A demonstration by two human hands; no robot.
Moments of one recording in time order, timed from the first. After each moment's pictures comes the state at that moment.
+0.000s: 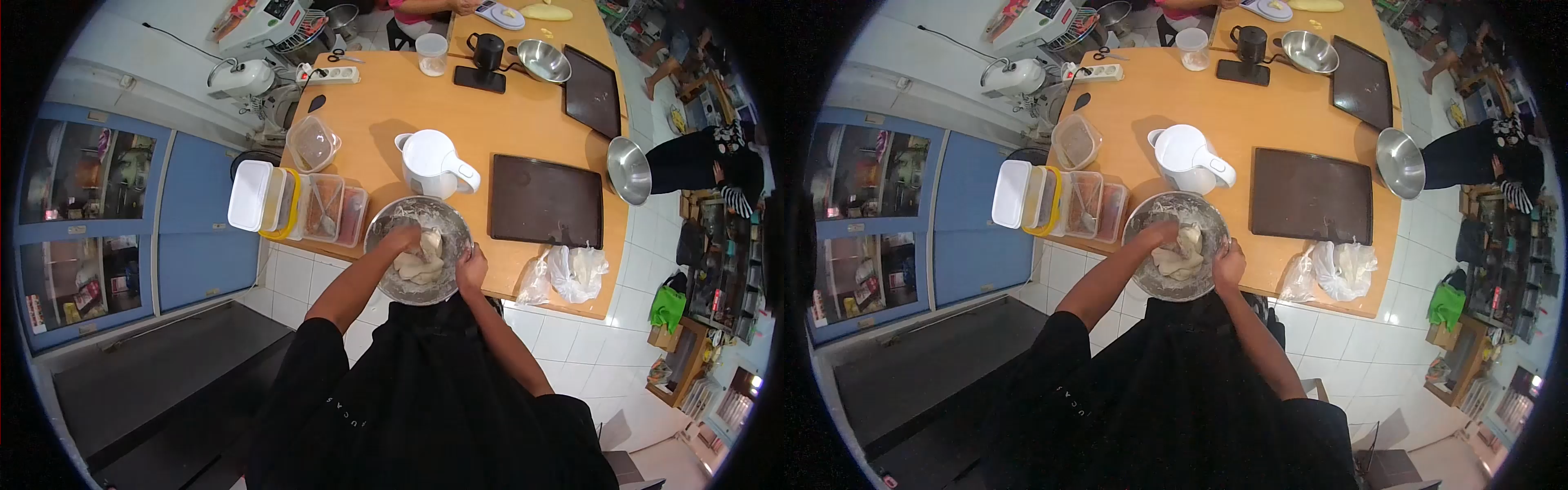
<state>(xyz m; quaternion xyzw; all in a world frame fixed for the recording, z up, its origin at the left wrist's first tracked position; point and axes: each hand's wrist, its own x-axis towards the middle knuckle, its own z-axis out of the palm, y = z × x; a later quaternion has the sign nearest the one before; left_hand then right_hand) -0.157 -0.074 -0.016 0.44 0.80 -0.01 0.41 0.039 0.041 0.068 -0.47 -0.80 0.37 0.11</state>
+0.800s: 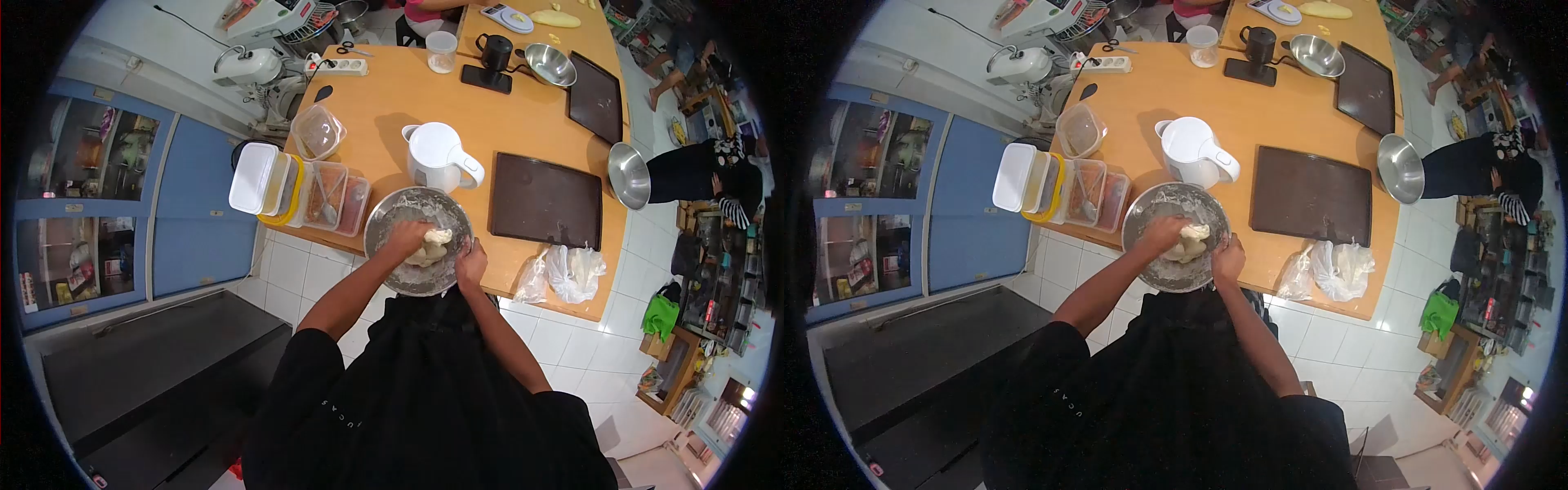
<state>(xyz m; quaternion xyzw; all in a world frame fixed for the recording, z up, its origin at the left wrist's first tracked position) -0.114 -0.084 0.062 0.48 0.84 0.17 0.19 0.038 0.040 0.078 -0.46 -0.81 0.36 0.10</state>
